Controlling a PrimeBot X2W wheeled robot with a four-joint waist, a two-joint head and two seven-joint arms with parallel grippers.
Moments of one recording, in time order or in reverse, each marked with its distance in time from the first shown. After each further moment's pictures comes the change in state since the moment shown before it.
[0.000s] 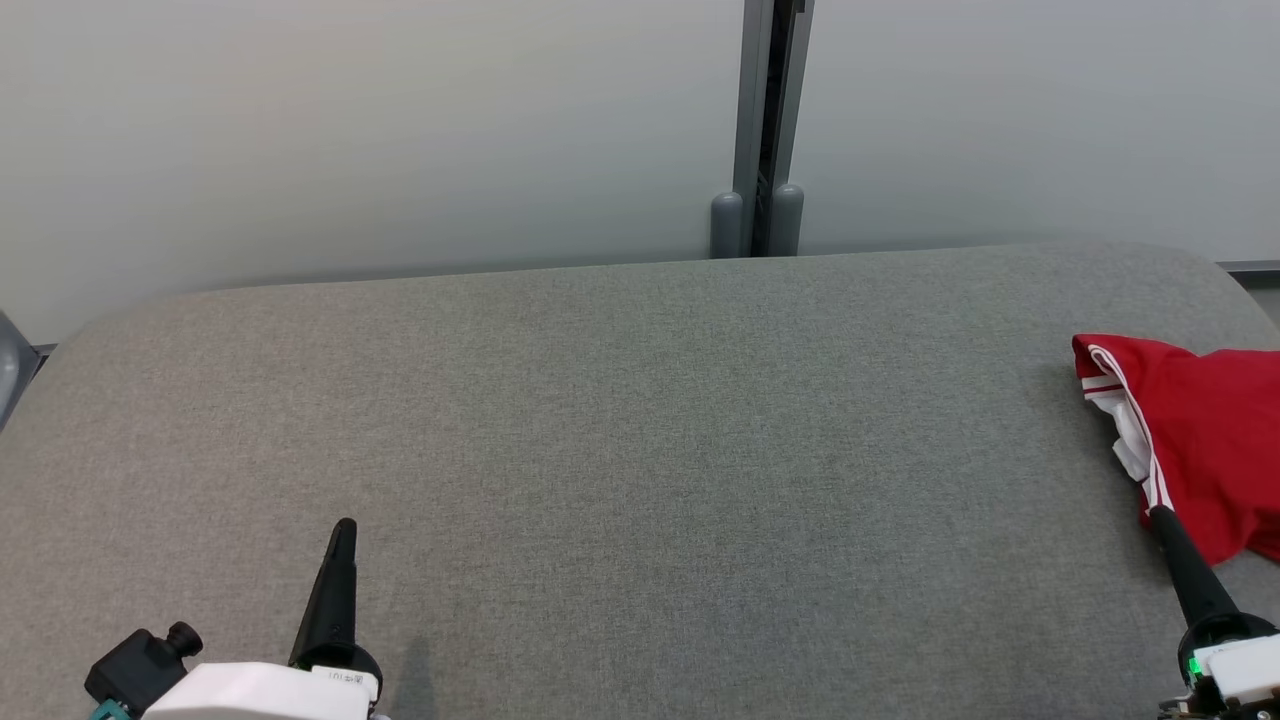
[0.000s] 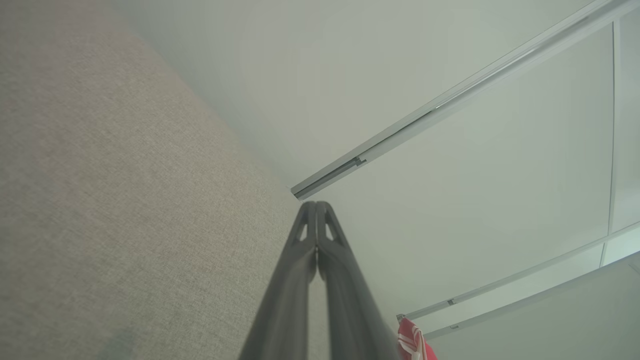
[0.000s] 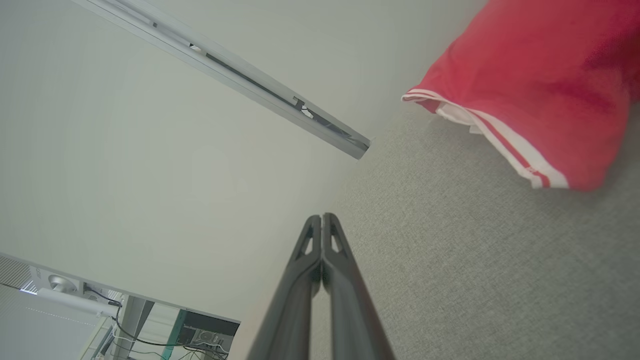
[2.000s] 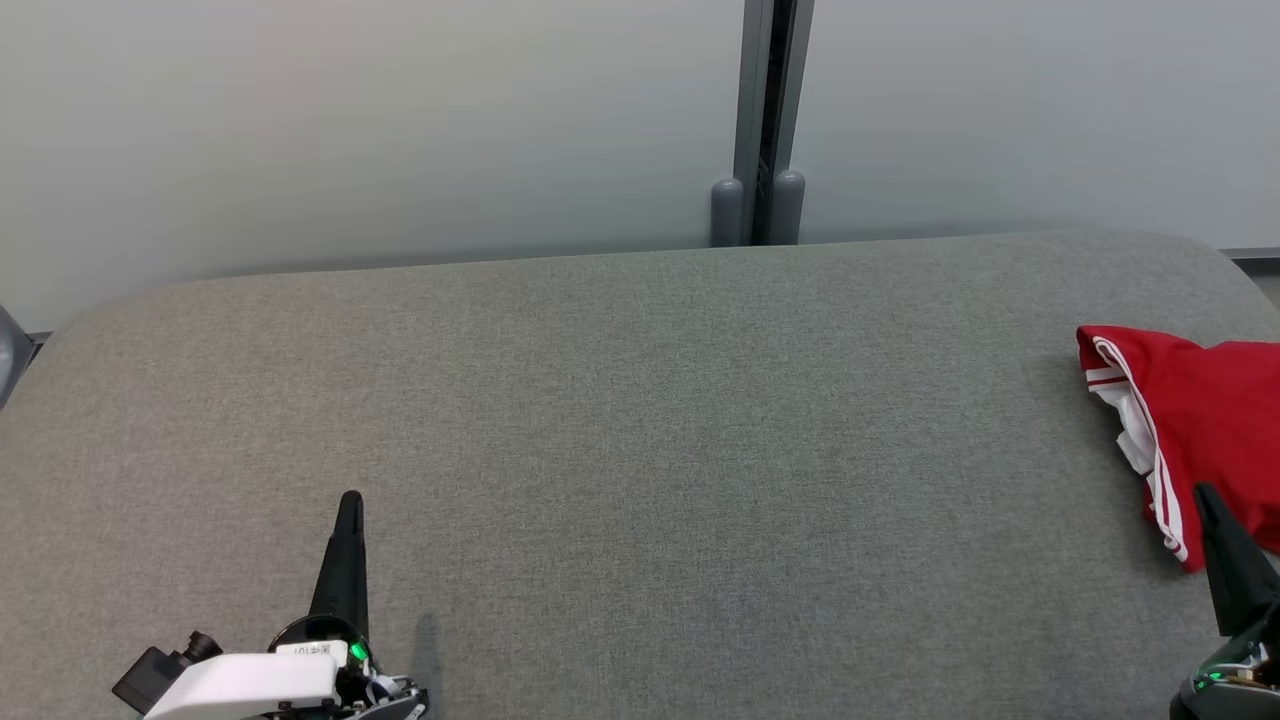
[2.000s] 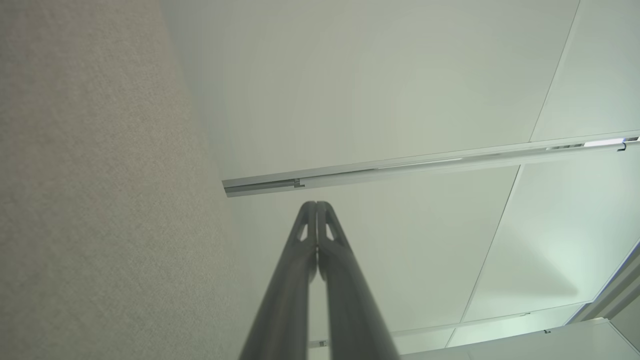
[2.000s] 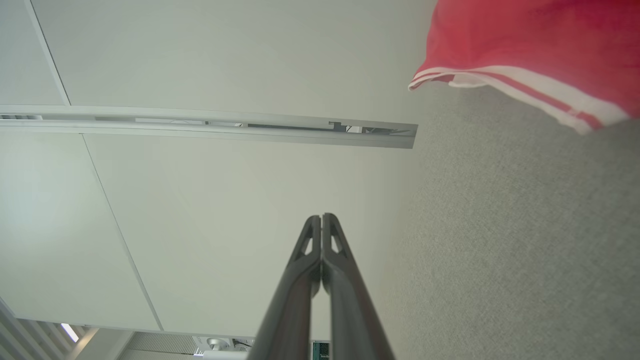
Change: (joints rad) left arm -0.040 -0.094 0.041 0.032 -0.408 -0.118 0.015; right arm -0.069 0.003 -0.093 0.103 0.483 0.000 0.097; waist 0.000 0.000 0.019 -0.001
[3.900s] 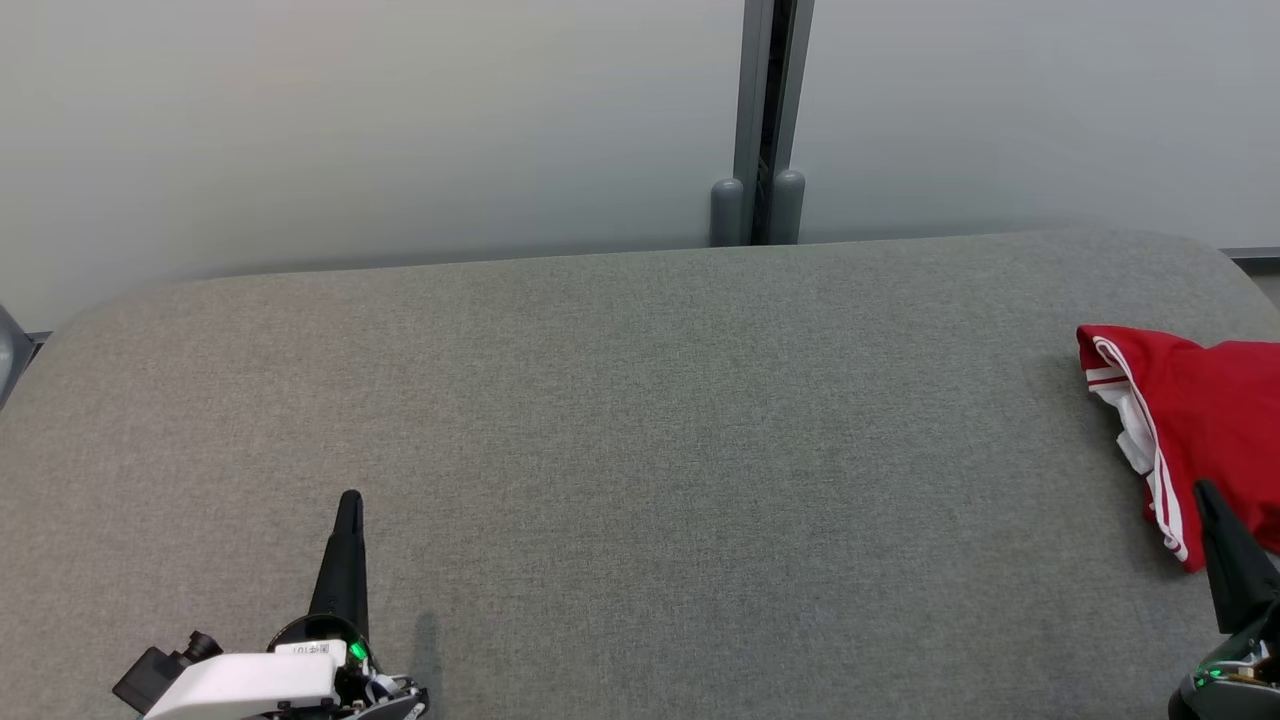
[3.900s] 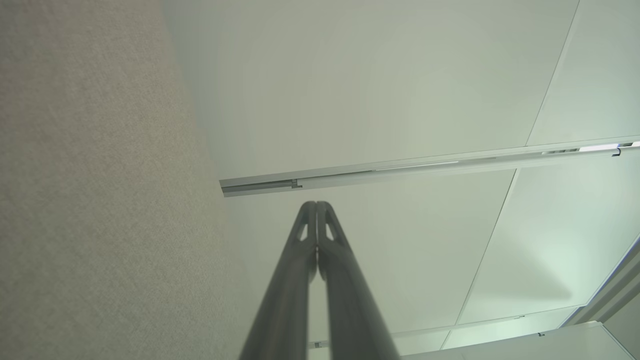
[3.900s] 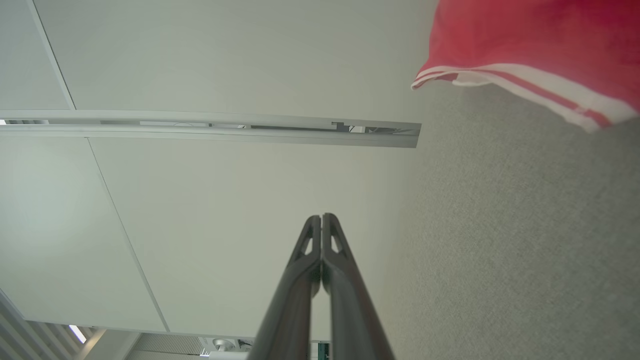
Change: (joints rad) left arm -0.002 -0.003 0.002 0.001 -0.013 -0.004 0.002; right arm -0.007 0.001 -0.003 0.006 0.016 0.000 0.004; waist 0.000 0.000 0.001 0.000
